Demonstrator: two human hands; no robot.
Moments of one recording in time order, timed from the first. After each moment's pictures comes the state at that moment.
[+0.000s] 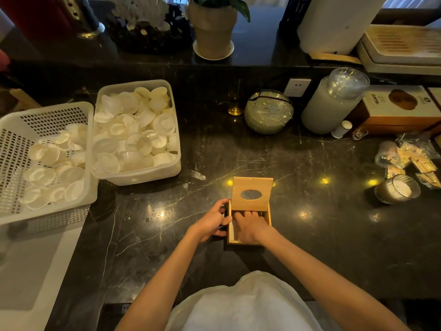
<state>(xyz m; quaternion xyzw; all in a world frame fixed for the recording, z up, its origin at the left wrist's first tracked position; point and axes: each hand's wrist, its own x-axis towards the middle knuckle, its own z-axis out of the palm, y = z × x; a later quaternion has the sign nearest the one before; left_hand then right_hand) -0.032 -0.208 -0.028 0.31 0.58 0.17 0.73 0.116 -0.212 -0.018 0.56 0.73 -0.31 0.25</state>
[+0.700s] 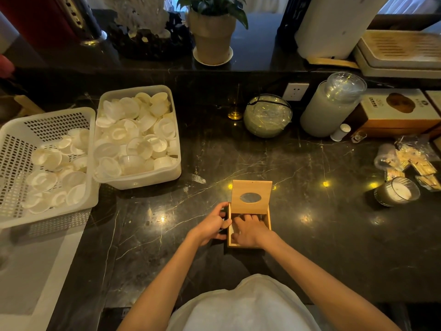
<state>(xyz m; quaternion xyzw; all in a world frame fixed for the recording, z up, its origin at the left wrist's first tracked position) -0.034 -0.210 -0.024 0.31 0.57 0.17 0.74 0.117 -0.215 -0.016 0.57 0.71 -0.34 0.24</state>
